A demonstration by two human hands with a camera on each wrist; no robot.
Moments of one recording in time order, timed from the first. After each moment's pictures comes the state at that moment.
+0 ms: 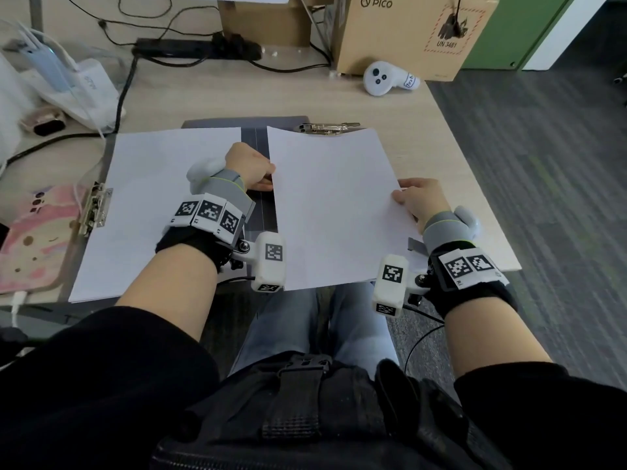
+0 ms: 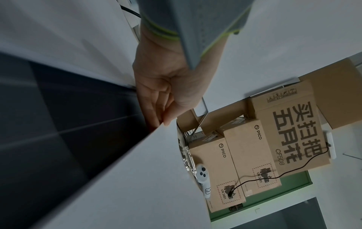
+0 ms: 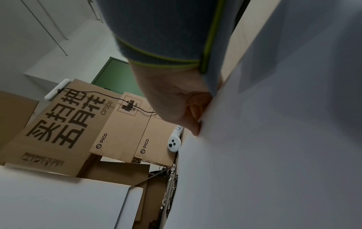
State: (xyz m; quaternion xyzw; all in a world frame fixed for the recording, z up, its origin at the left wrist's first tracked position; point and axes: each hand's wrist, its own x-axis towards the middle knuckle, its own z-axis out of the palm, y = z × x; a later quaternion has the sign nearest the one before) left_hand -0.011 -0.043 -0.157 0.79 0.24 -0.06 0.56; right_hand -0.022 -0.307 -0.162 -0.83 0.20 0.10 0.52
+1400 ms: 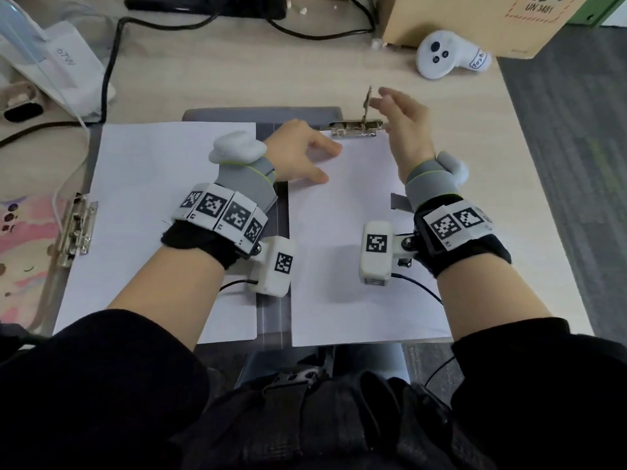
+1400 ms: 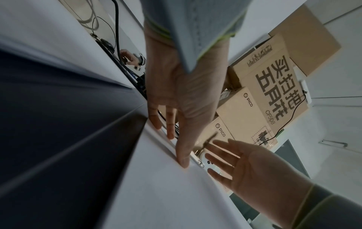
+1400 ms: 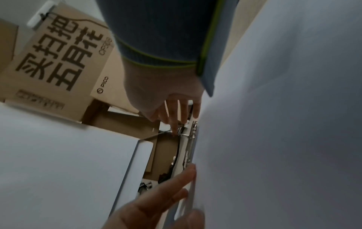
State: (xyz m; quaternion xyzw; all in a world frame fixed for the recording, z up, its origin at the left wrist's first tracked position) left_hand 0.061 -0.038 -0.162 0.93 -0.08 -0.14 0.33; right_hand 0.108 -0.207 -0.166 -0.77 0.06 0.04 0.63
